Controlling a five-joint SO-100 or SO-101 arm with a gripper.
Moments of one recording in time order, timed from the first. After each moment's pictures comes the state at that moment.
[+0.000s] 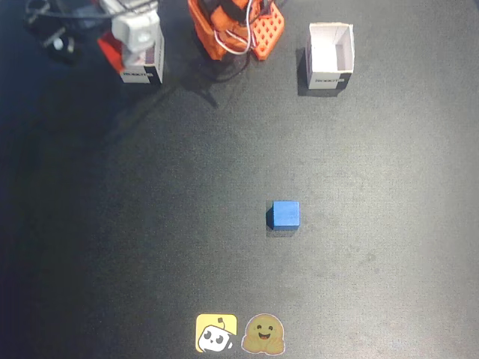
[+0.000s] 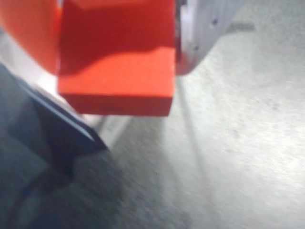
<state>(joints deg) 58.6 141.9 130.9 85.3 86.7</state>
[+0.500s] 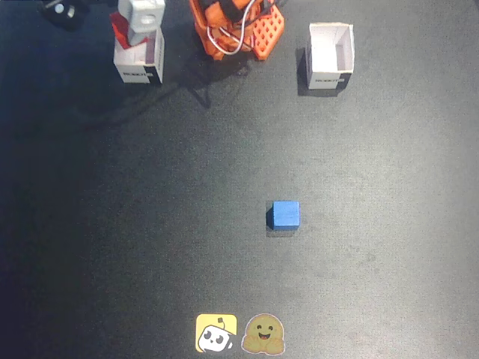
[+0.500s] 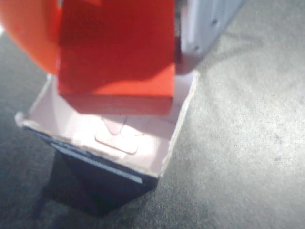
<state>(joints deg) 67.3 151.1 139.7 86.5 89.8</state>
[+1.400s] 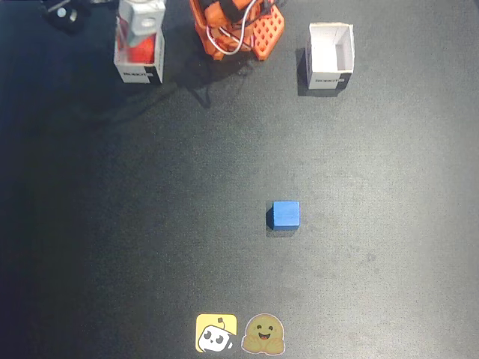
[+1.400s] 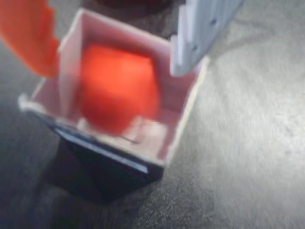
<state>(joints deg) 68.2 152.7 143.0 83.1 86.7</state>
